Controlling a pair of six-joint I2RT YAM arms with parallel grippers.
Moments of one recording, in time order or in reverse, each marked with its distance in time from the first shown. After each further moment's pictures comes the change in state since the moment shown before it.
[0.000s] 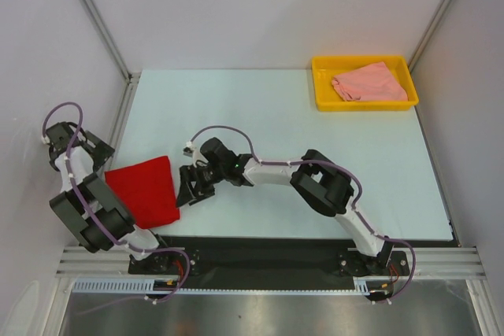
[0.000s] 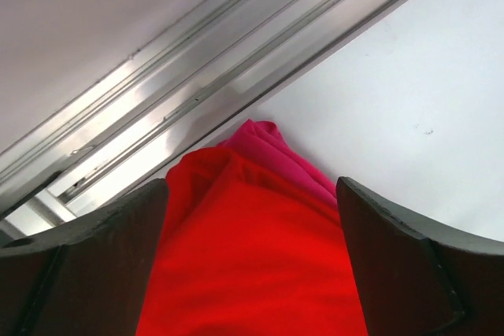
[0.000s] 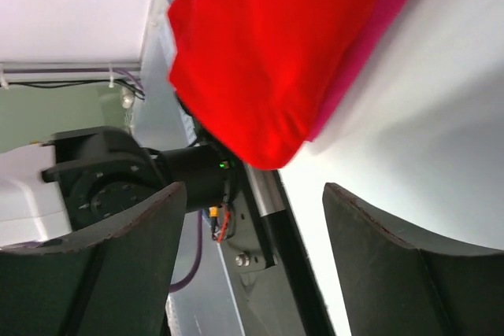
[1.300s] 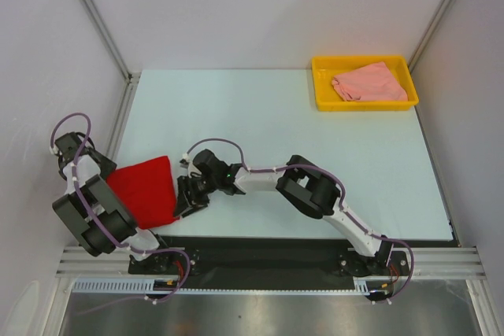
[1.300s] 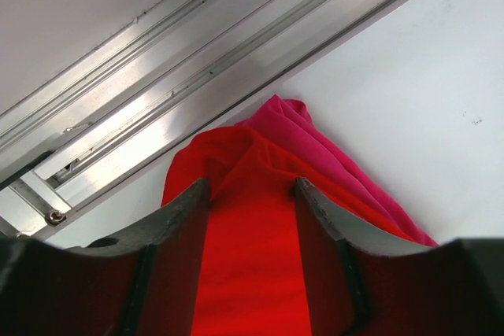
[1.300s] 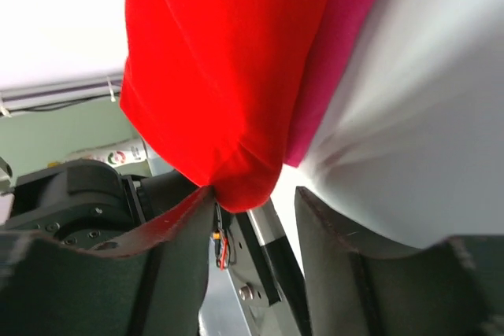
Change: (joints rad) left arm 0.000 -0.020 -0.140 0.089 -0.023 -0.021; right arm 0.043 0.143 0.068 0.032 0.004 0.146
